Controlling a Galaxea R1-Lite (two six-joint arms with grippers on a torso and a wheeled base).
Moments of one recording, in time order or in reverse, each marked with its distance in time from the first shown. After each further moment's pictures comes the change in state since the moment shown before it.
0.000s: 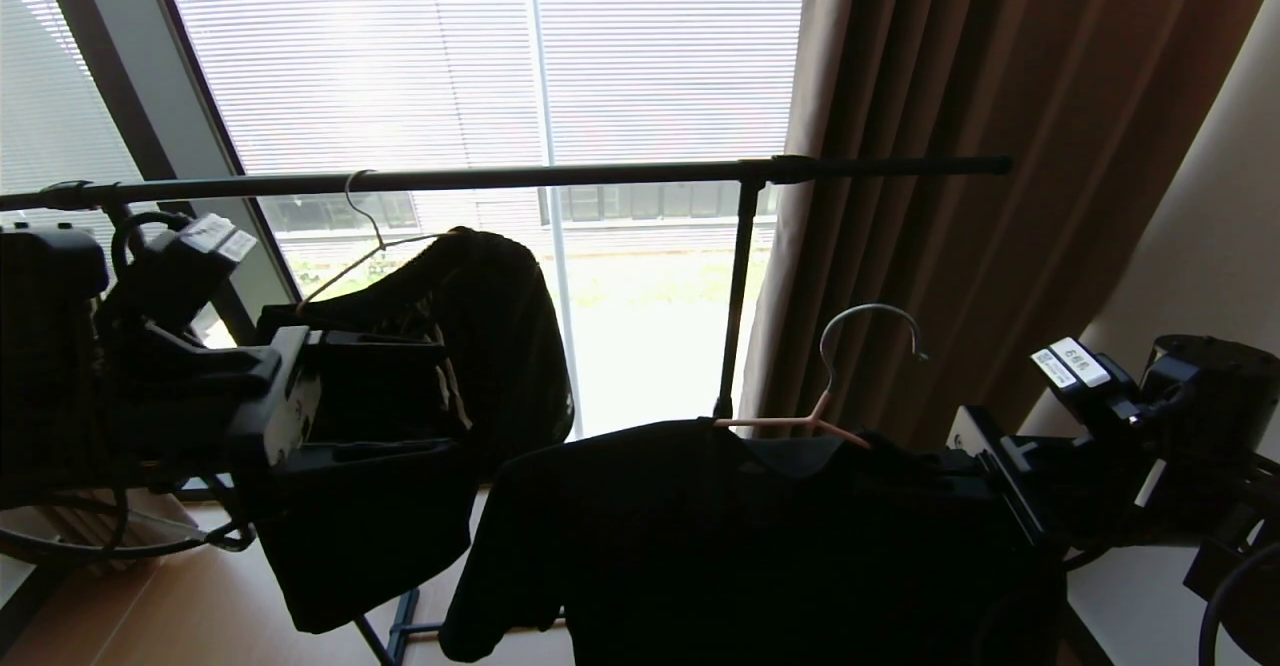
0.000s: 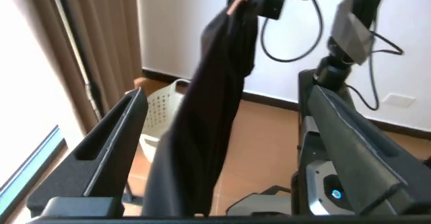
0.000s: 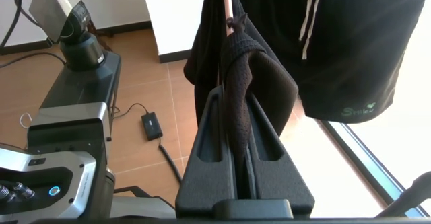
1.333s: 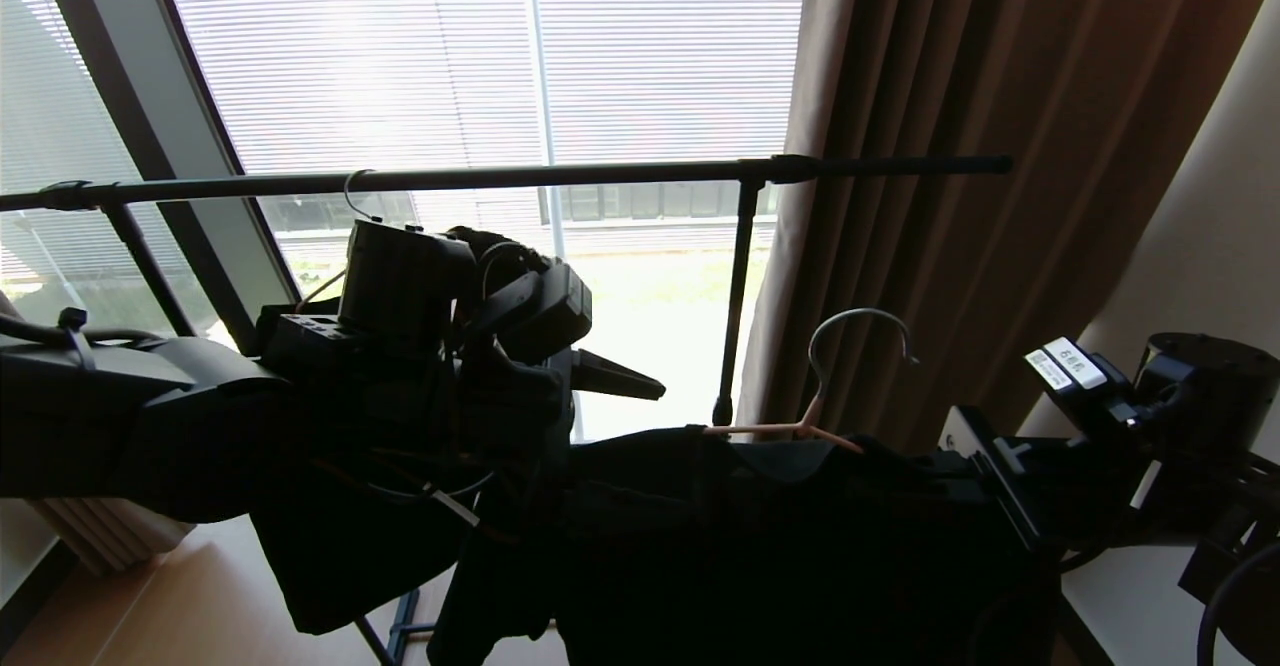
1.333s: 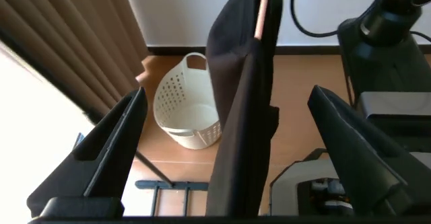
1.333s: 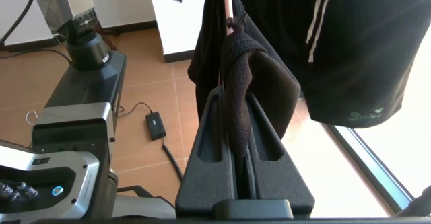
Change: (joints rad) left arm -0.424 0.310 -0.305 0.155 0.180 0.185; right arm 0.028 -0.004 -0.007 0.000 0.000 0.000
